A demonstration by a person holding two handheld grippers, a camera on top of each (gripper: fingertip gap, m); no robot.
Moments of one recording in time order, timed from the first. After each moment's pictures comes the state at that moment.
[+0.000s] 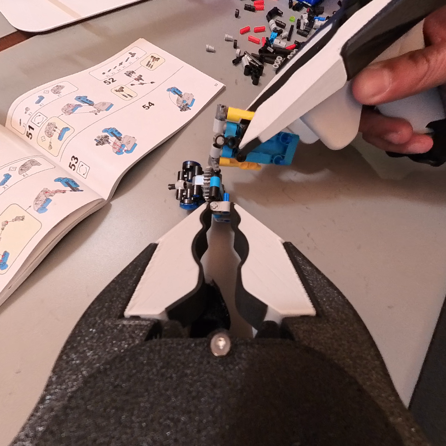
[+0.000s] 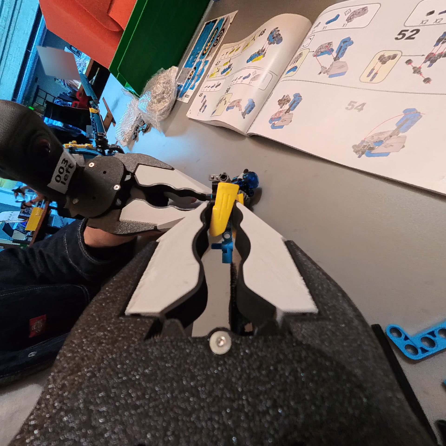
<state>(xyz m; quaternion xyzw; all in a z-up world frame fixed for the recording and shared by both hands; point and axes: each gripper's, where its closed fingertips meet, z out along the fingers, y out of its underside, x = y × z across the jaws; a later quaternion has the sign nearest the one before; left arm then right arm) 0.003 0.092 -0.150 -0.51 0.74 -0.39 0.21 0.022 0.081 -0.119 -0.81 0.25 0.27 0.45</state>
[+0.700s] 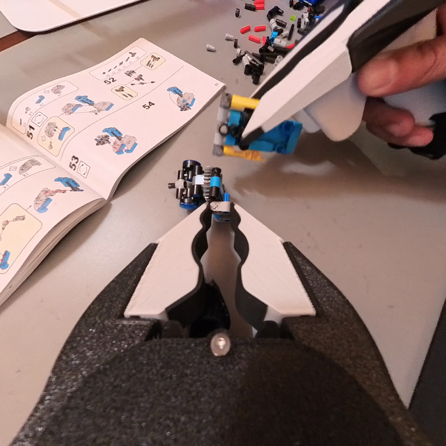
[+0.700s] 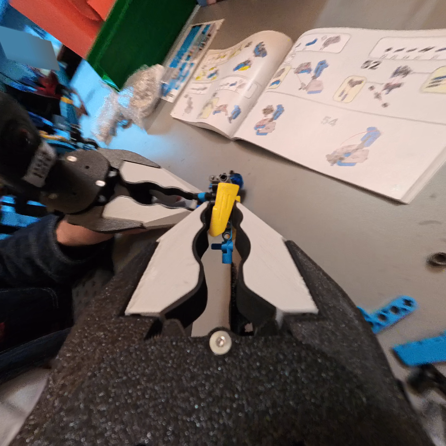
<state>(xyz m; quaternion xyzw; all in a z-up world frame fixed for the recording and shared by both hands) 0.003 0.092 -0.150 -0.51 0.74 -0.39 0.21 0.033 0.073 -0.118 -0.83 0.24 0.21 0.45</state>
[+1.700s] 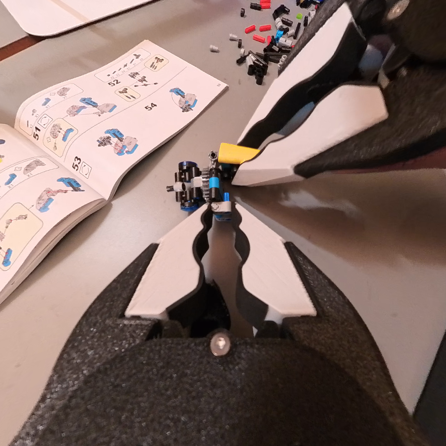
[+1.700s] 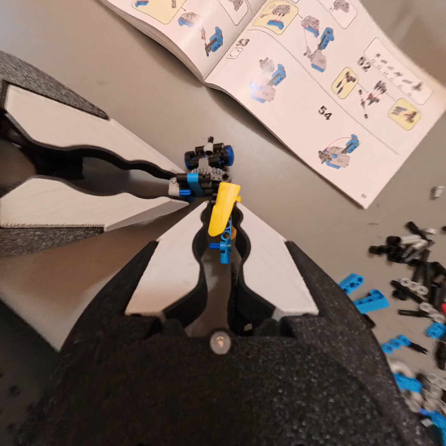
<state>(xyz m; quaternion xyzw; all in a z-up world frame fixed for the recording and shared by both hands) 0.004 0.090 -0.150 -0.51 0.74 -0.38 0.22 0.023 0.076 -0.150 -0.95 0.17 -0.04 0.27</state>
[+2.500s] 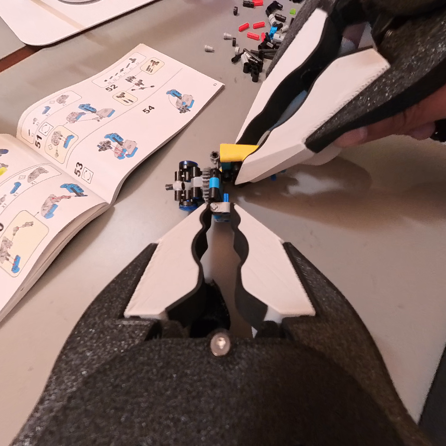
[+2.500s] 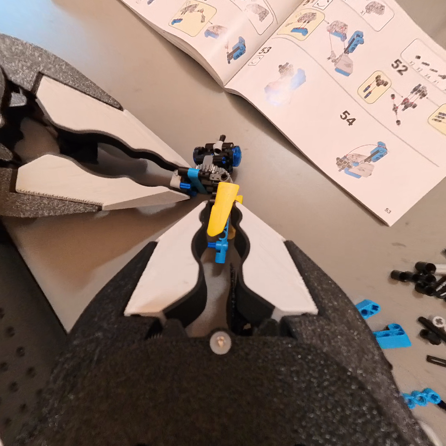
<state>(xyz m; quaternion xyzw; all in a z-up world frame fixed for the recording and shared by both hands) 0.003 0.092 -0.150 -0.49 0.75 -0.37 0.23 0.020 0.077 -0.151 -0.94 0.13 0.05 0.32</state>
